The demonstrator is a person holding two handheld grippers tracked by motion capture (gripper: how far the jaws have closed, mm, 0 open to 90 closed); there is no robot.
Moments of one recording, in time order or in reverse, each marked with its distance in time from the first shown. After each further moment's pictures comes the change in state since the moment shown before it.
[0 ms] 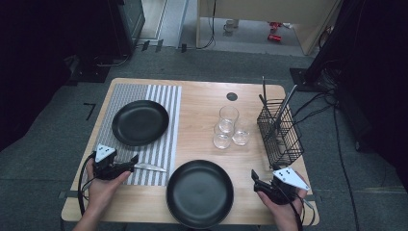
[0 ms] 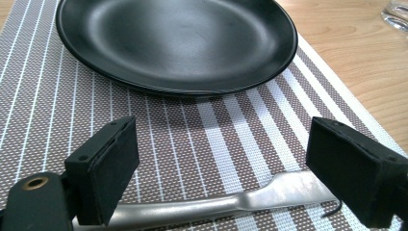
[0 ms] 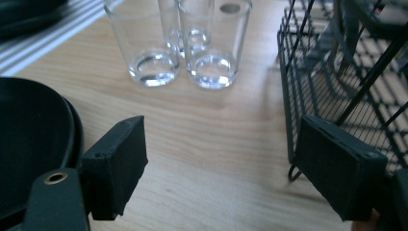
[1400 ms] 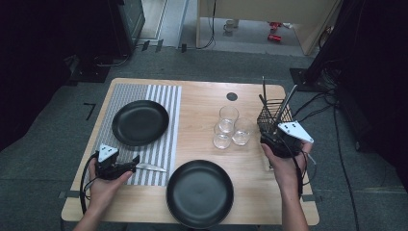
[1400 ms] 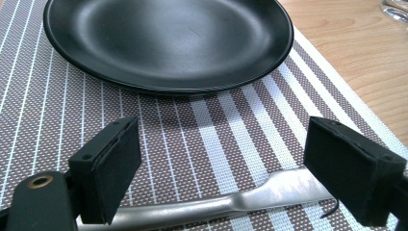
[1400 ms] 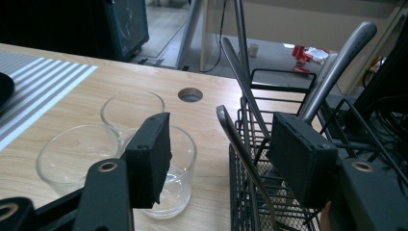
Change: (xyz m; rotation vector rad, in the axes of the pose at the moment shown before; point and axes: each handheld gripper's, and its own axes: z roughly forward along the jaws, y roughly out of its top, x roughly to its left) left arm -0.003 -0.001 0.003 0.011 -0.005 0.023; right arm -0.022 0.114 0.041 -0.100 -0.126 0.002
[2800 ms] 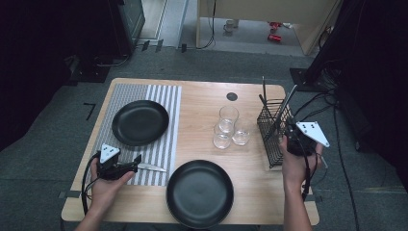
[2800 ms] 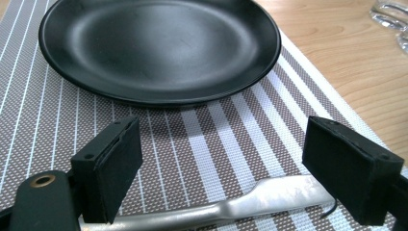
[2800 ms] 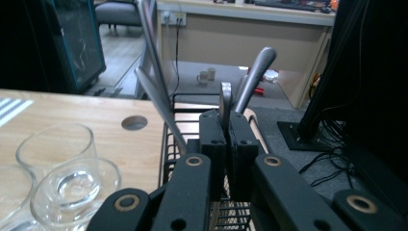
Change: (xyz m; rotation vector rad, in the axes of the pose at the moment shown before) left arm -0.008 0.004 -0.002 -0.026 -0.003 0.015; right arm -0.037 -0.002 -0.003 -0.121 -0.165 0.046
